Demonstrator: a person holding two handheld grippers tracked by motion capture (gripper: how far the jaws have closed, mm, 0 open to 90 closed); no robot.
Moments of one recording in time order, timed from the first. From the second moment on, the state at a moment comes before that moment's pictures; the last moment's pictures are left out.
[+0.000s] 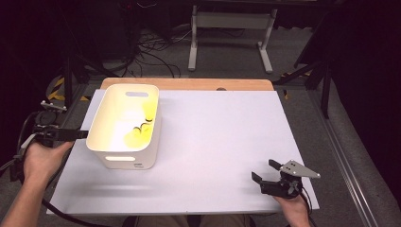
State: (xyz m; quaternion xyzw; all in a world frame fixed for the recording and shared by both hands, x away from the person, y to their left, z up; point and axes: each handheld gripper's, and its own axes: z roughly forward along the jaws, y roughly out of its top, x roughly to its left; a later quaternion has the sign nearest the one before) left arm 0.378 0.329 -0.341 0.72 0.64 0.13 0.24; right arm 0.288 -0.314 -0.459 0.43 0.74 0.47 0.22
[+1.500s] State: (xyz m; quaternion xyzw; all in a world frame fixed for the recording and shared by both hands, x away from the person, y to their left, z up) left arm 0.358 0.323 -0.369 0.72 0.64 0.13 0.24; right arm 0.287 -0.312 -0.458 0.42 0.74 0.47 0.22
